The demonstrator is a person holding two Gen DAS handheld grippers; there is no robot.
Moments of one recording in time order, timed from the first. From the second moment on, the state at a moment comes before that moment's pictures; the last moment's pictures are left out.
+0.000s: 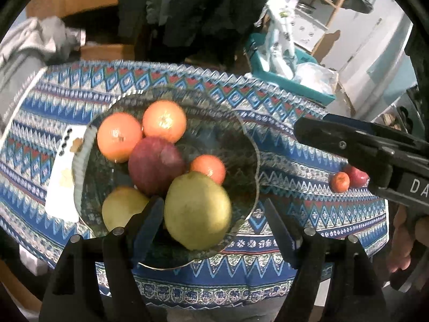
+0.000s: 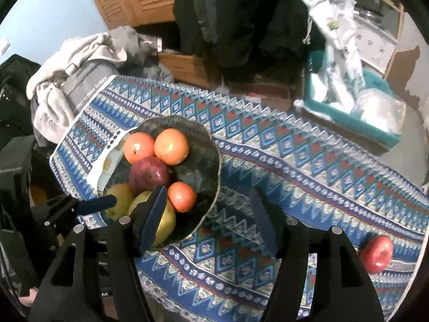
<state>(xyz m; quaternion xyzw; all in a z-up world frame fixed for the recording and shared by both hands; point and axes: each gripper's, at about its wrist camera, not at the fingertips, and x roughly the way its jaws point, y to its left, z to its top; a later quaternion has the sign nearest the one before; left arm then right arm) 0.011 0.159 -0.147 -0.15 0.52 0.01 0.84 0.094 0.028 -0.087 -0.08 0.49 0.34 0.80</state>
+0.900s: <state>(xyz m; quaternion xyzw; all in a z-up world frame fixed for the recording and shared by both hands) 0.004 0.063 -0.069 -0.03 0.45 -0.05 0.89 0.070 -0.113 -0.025 -0.07 0.43 0.24 0.87</state>
